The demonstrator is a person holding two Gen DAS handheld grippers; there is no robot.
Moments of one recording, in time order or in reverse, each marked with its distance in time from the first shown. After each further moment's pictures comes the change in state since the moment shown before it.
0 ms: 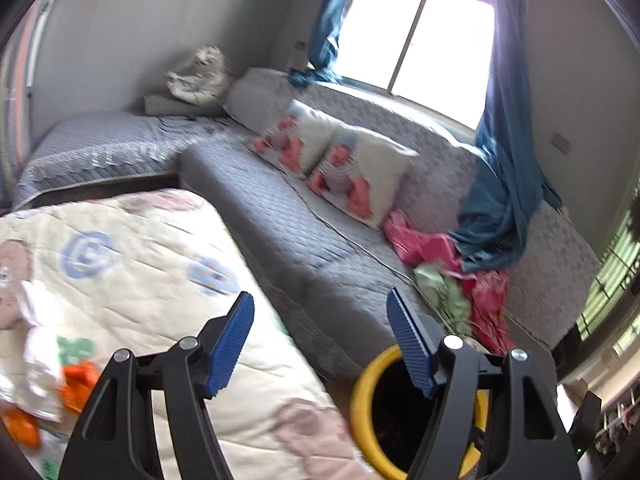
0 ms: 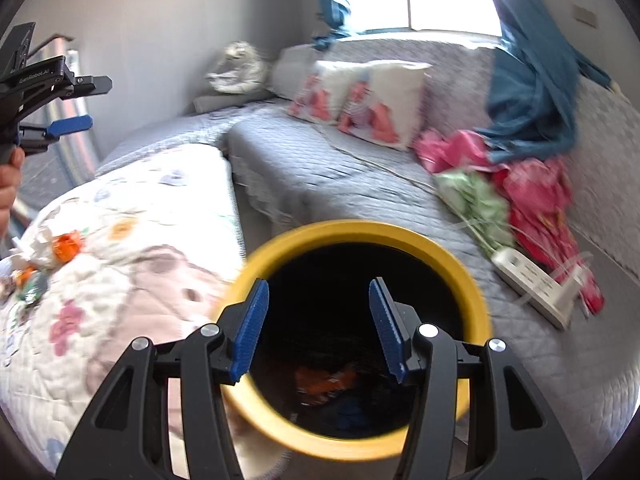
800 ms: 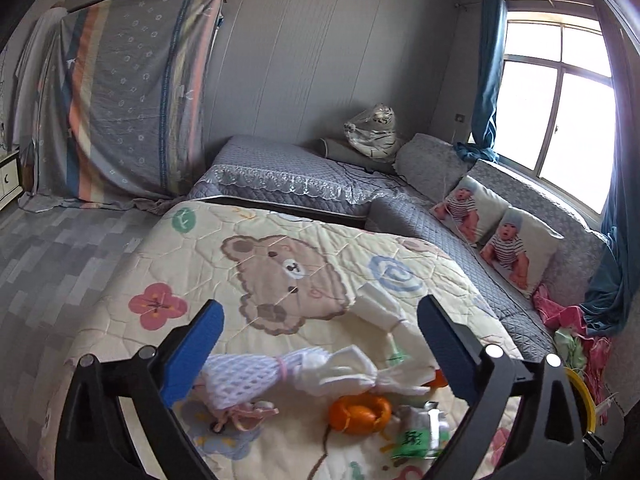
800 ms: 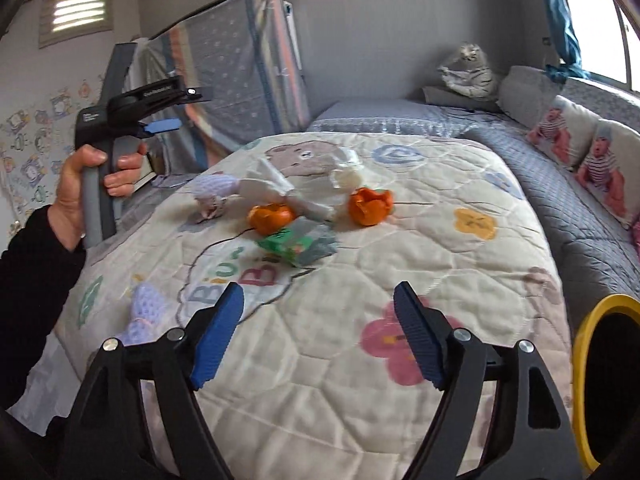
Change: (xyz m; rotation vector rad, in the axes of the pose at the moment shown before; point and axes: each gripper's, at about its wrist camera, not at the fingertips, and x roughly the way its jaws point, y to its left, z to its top) left arm -0.225 0.292 -0.061 -0.198 -0.196 0.456; right arm -0.042 0.291 -0.034 -0.377 0.047 0.672
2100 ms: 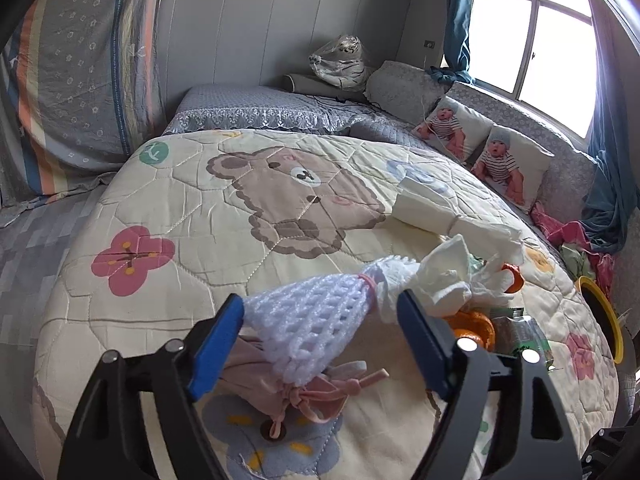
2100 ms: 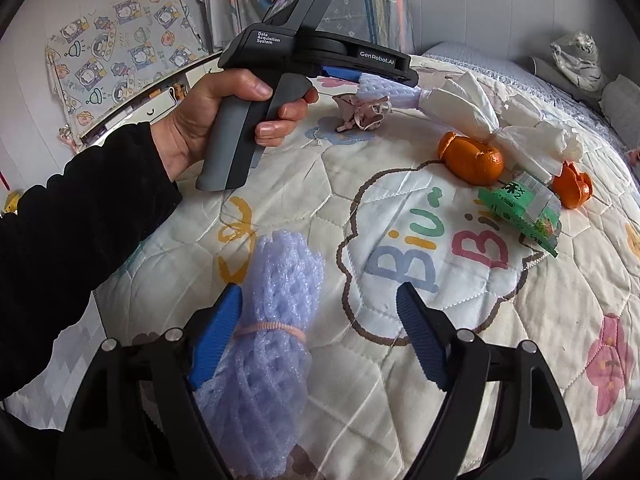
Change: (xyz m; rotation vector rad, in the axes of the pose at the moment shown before) left arm 0.092 0.057 -0.060 0.154 0.234 -0.107; right arm 0.097 0.139 -0.018 -0.216 0.295 0.187
